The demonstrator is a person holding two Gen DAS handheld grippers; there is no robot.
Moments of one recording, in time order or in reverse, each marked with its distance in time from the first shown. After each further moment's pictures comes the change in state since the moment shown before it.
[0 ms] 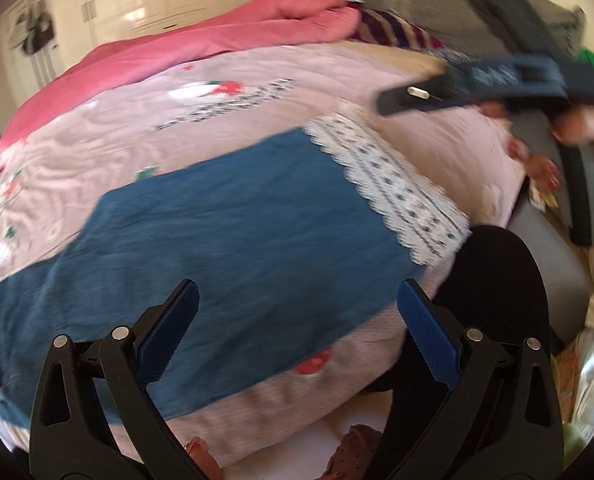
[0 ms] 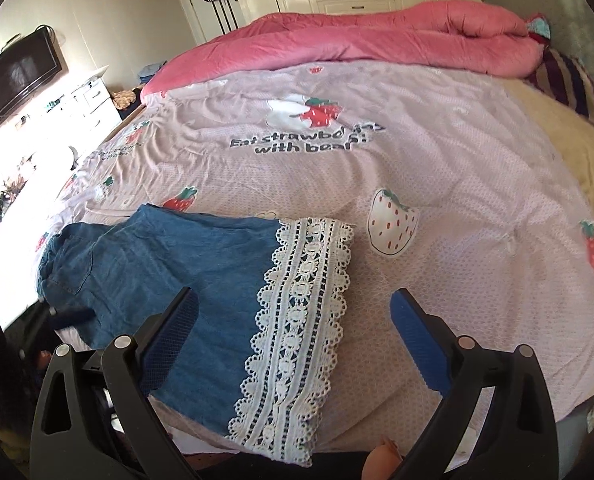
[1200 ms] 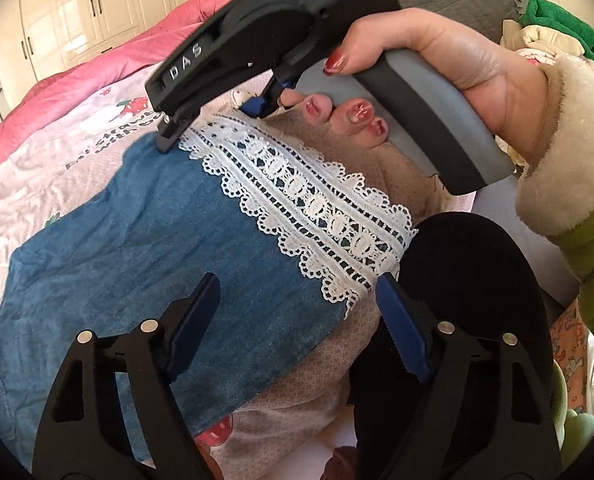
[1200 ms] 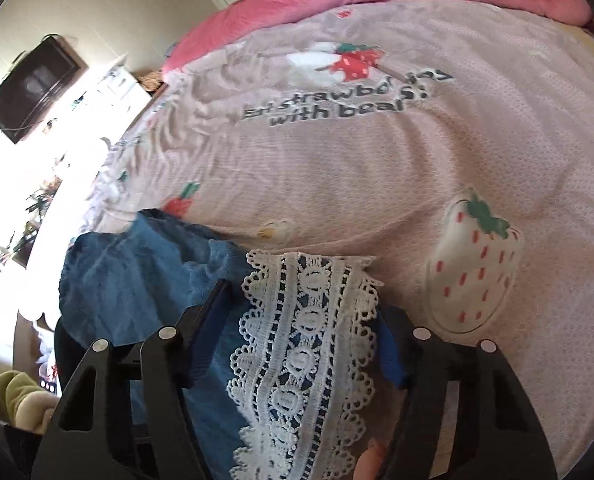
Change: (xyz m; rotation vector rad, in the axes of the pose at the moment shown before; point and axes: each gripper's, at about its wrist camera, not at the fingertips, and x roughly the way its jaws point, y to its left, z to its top) left arm 0.048 -0.057 0.011 0.150 -0.002 -0.110; right arm 0.092 -0.019 0.038 0.026 0.137 0.218
